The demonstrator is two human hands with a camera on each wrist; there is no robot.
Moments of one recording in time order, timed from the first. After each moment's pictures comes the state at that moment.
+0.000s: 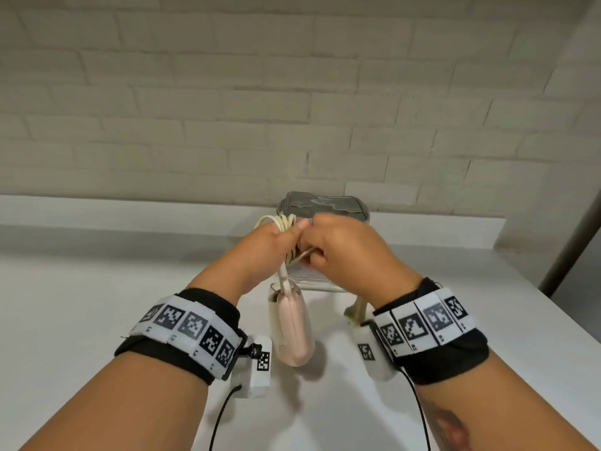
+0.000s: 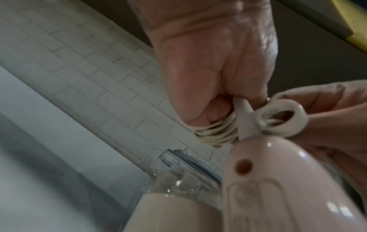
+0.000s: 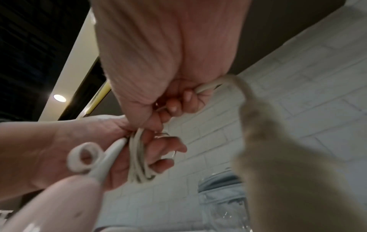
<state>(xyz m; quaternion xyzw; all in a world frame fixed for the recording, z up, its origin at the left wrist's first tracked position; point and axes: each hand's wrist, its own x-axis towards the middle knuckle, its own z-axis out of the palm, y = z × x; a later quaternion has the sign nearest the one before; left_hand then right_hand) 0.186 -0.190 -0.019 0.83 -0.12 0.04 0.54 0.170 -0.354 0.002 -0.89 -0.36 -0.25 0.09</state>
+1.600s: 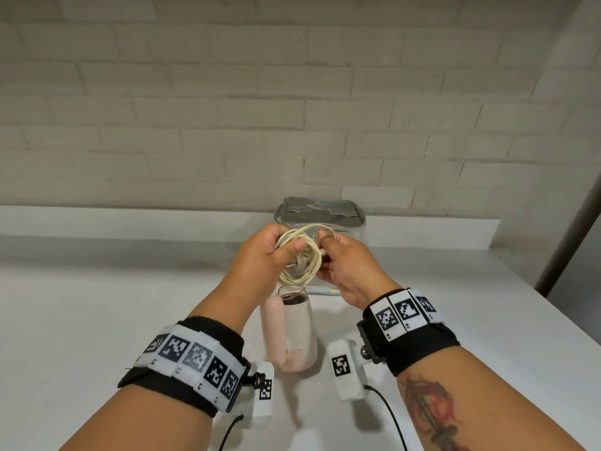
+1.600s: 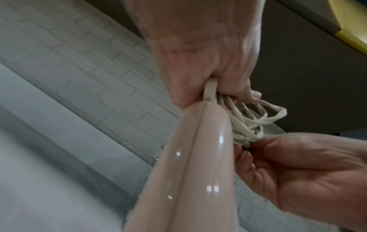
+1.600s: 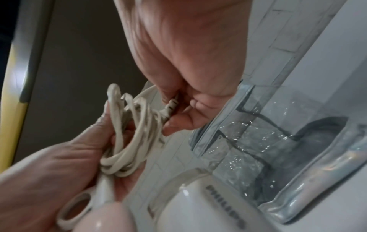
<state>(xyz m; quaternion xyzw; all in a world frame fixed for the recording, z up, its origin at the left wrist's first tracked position) 0.175 -0.196 -0.033 0.77 -0.13 0.15 0.60 0.207 -0.347 -0.043 -0.66 -0.04 0.04 0.75</state>
